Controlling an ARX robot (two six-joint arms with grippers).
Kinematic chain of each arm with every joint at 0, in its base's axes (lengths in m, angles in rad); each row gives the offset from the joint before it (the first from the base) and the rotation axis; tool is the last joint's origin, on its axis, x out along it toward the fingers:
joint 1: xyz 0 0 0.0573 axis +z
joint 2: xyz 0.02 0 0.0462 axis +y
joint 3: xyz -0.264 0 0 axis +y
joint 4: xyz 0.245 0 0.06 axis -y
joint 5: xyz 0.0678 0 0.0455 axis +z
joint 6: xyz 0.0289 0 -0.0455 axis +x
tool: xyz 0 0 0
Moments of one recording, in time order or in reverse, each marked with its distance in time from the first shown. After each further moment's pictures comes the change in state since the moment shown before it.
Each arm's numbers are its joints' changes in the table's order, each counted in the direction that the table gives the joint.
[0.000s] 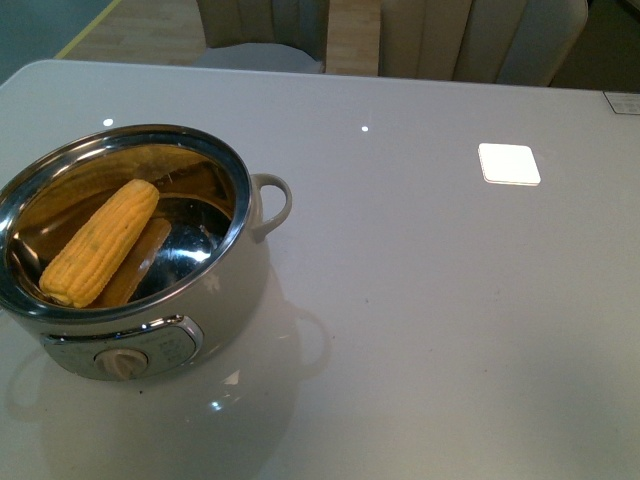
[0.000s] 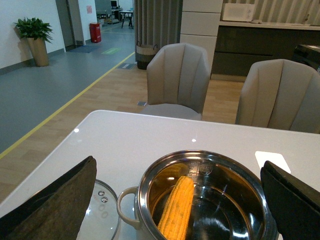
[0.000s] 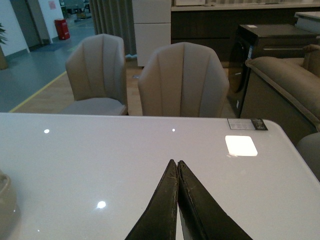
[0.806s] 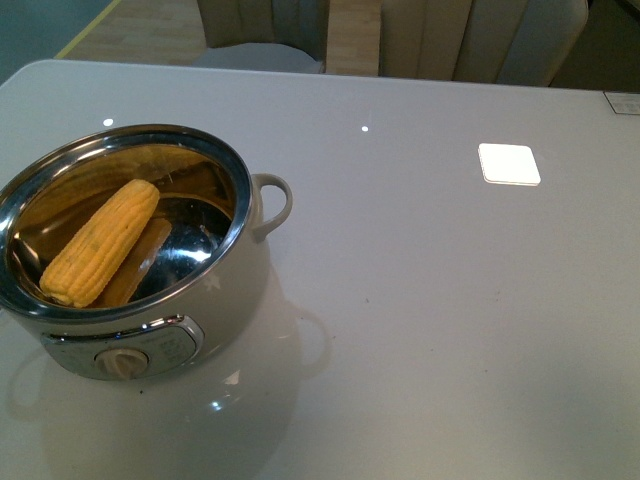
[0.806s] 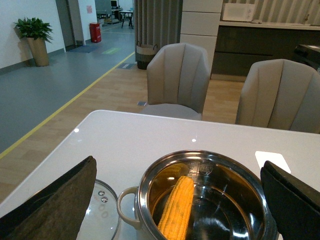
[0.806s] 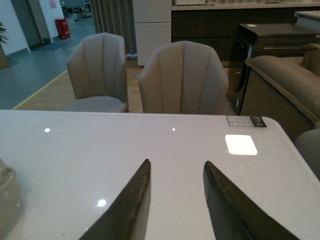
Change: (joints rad) left arm 0.000 0.000 0.000 0.000 0.000 0.000; right arm 0.001 -0.196 0.000 -0.201 0.000 -0.002
